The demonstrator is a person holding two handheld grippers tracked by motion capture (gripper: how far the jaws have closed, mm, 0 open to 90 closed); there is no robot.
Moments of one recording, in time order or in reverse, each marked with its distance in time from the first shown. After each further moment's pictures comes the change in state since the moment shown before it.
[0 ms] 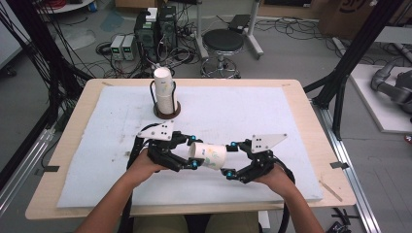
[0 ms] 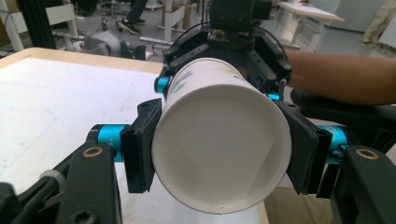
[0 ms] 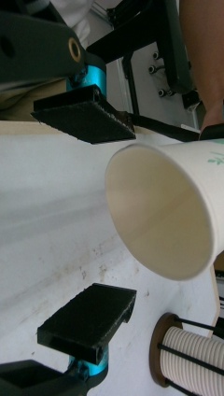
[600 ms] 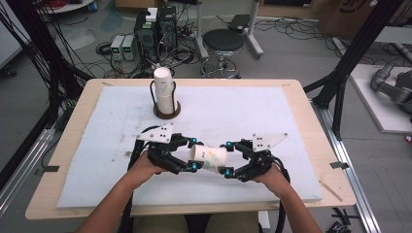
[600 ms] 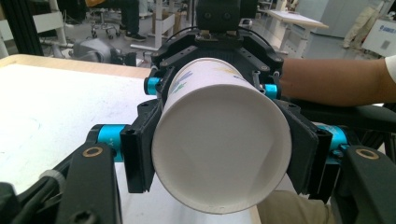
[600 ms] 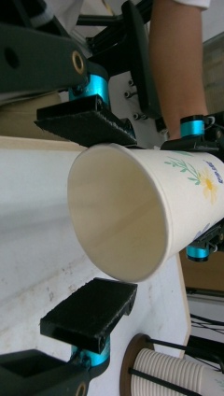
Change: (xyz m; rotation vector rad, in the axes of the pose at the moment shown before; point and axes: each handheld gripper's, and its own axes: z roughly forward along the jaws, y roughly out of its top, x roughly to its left) left arm 0.000 -0.007 0.001 -0.037 -0.041 0.002; right arm -0.003 0.000 0.005 -0.126 0.085 0.011
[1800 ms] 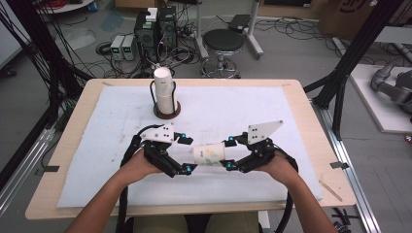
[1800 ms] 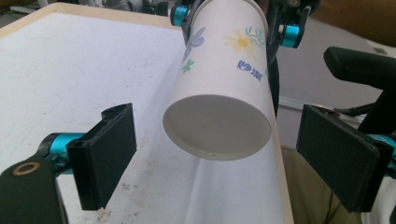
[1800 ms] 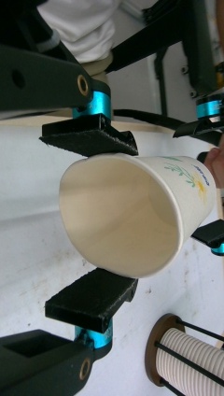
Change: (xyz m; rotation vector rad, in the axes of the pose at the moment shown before) left arm -0.003 0.007 -0.007 0.236 0.159 -0.005; right arm -0.007 0.036 -0.006 0.270 -0.065 -0.097
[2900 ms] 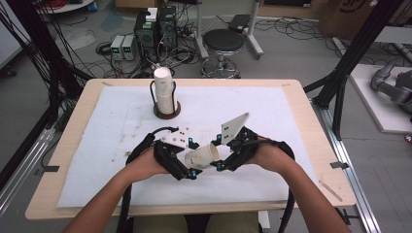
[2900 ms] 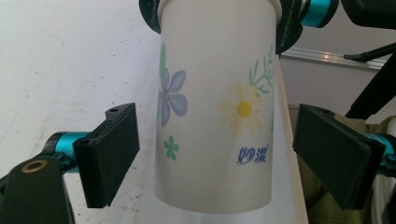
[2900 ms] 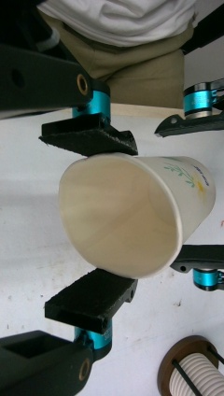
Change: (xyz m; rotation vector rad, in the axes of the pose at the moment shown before) left arm -0.003 0.010 0.024 0.202 -0.017 0.086; right arm 0.007 0.058 0.027 0.363 -0.005 -0.184
